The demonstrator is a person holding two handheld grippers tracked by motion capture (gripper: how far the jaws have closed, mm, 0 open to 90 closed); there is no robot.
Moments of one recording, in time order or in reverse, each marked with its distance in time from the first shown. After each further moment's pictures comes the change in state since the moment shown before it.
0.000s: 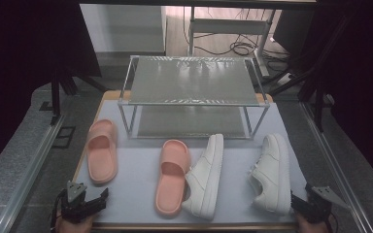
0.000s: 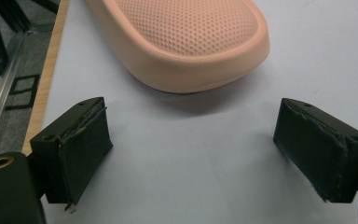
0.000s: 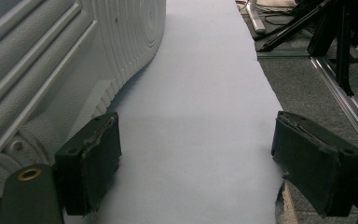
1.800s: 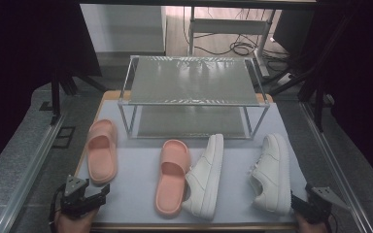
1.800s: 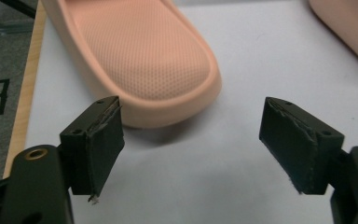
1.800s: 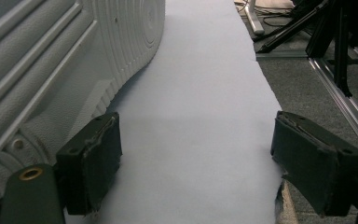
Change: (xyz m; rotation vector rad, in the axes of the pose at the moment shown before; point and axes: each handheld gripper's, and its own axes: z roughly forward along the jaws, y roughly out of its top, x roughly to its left) left arm -0.004 0.026 -0.015 -0.009 -0.112 -0.003; right arm 0.001 -0.001 -0.001 -0.007 -0.006 0.003
